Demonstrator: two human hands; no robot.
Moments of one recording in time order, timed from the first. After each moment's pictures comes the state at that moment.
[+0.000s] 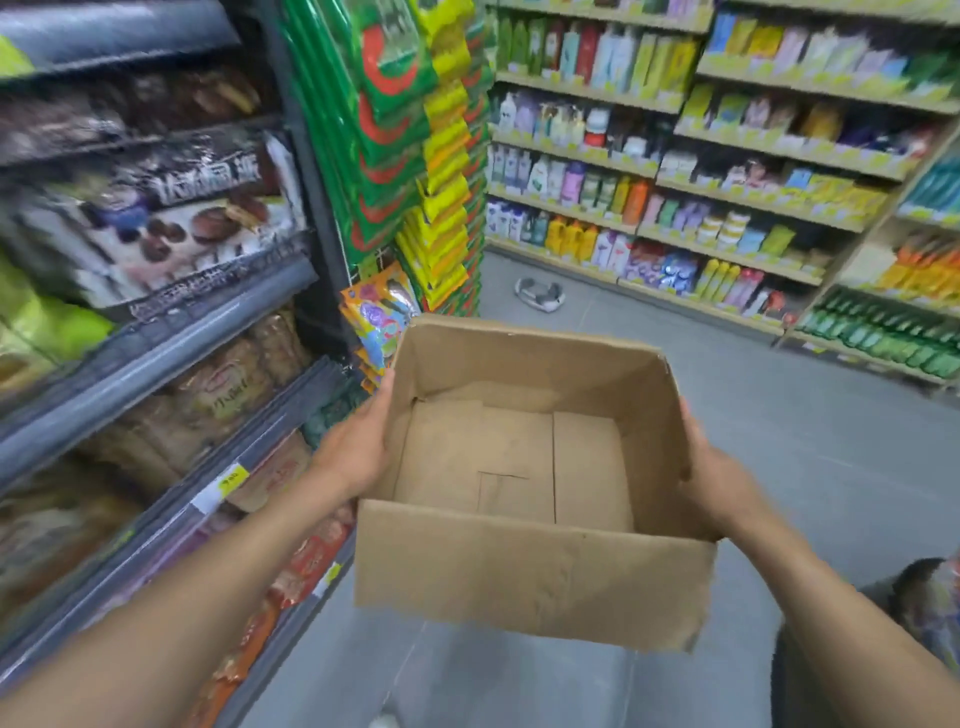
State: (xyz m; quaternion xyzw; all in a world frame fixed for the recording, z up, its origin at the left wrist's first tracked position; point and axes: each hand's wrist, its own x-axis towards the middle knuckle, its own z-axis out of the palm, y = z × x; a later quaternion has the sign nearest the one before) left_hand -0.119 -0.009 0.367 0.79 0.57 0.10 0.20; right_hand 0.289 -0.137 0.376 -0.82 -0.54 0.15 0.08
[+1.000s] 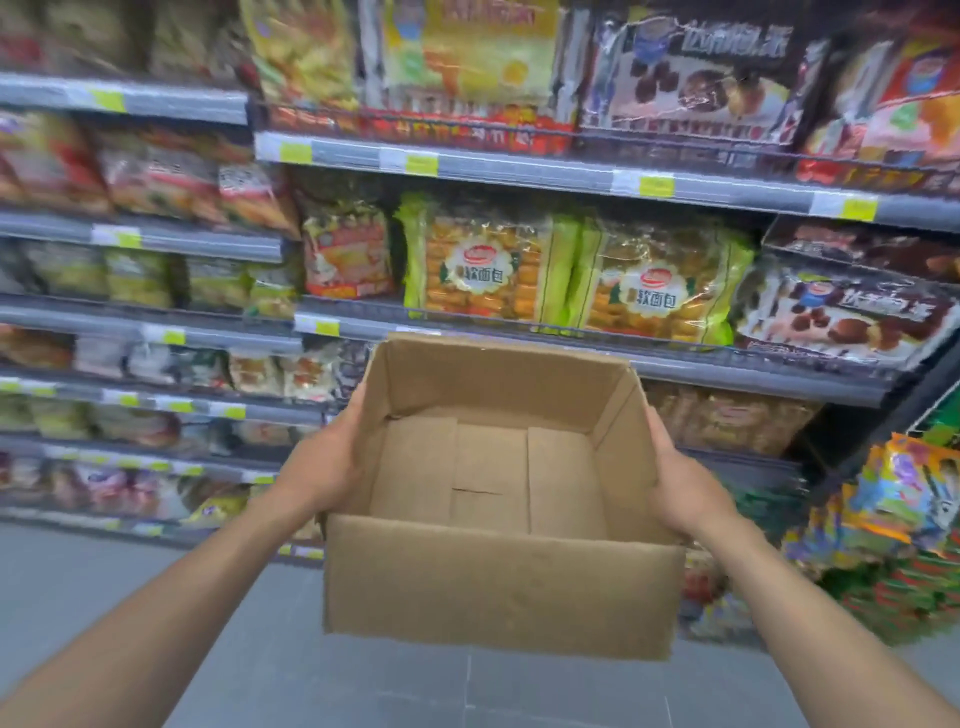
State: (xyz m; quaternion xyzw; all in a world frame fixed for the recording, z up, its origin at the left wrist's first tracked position) left_hand -0.415 -0.574 0.453 0.34 0.92 0.22 0.02; right_hand -0.174 -0.226 0.442 -0.33 -0.93 0.16 0.04
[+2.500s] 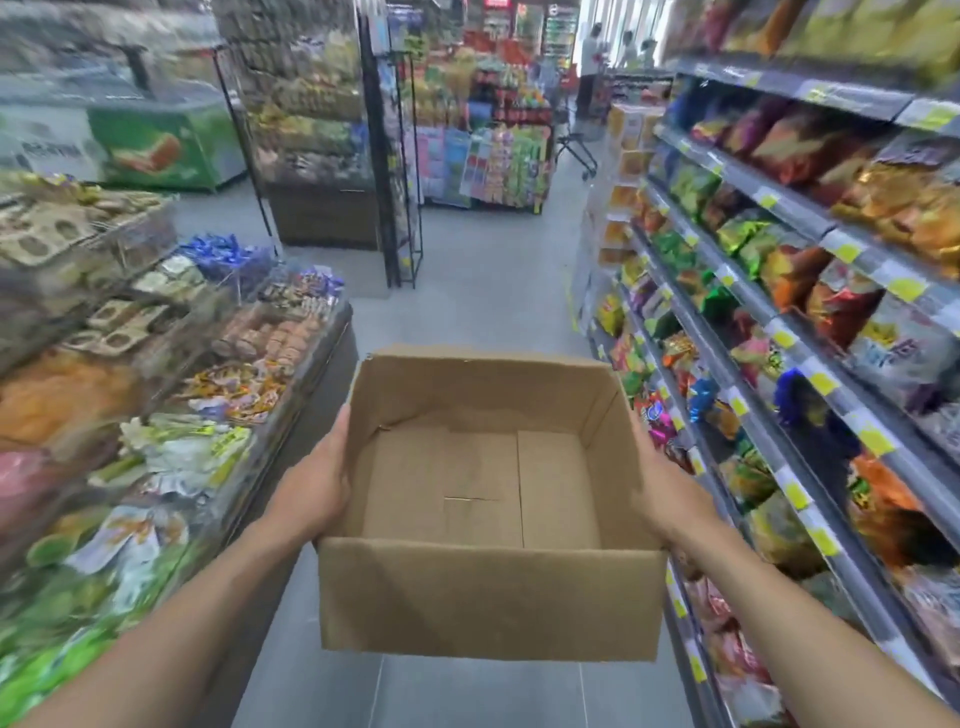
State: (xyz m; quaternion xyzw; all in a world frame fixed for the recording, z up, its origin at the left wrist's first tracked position) left_hand -0.584 -1.454 0.391 -0.44 0.87 0.20 -0.12; right_hand -0.931 -1.196 0.388 0.41 -0.90 0.15 -0.09
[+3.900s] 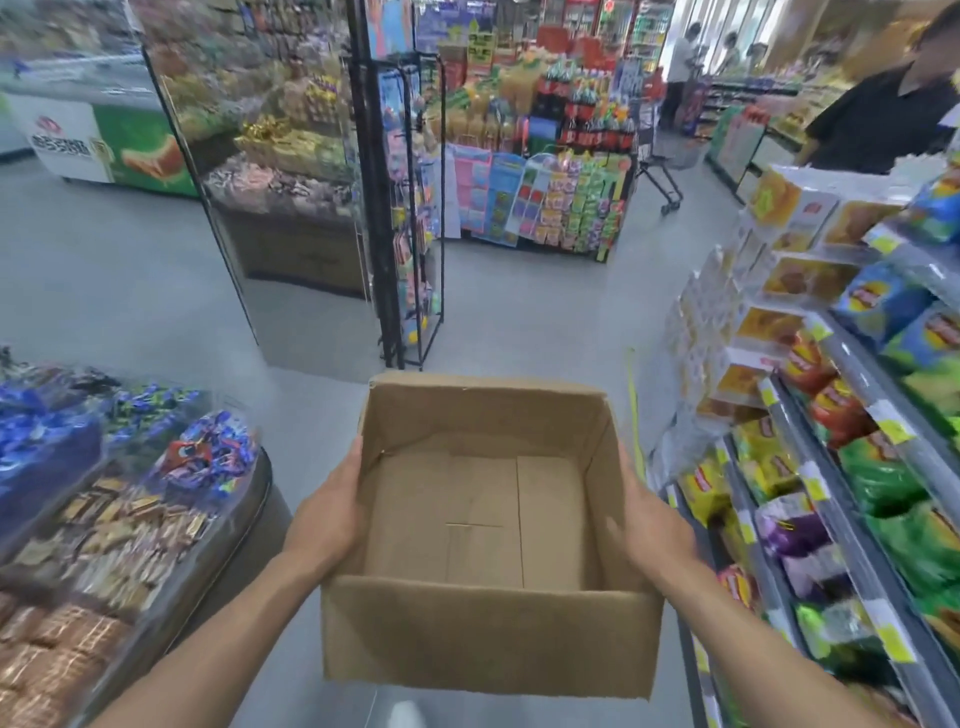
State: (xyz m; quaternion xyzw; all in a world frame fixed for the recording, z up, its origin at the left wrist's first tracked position) left_hand -1.220 -2.213 0.344 -0.53 0.81 0.21 -0.13; right_hand -1.552 -2.020 0.376 0.44 -0.89 0.07 -0.09
